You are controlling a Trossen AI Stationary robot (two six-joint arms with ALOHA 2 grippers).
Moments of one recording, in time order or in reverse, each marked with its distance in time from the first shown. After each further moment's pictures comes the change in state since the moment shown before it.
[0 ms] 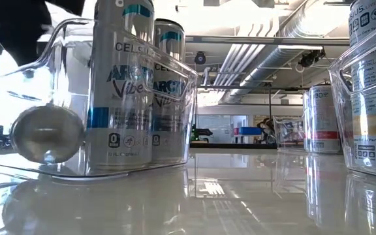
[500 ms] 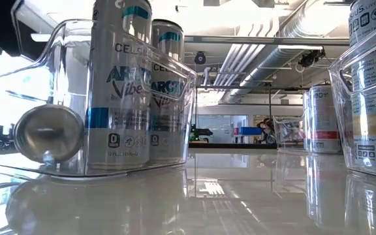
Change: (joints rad) left arm -0.142 -0.077 0.001 0.001 -0.059 0.000; right arm -0.018 -0.012 0.000 -0.004 -0.014 0.000
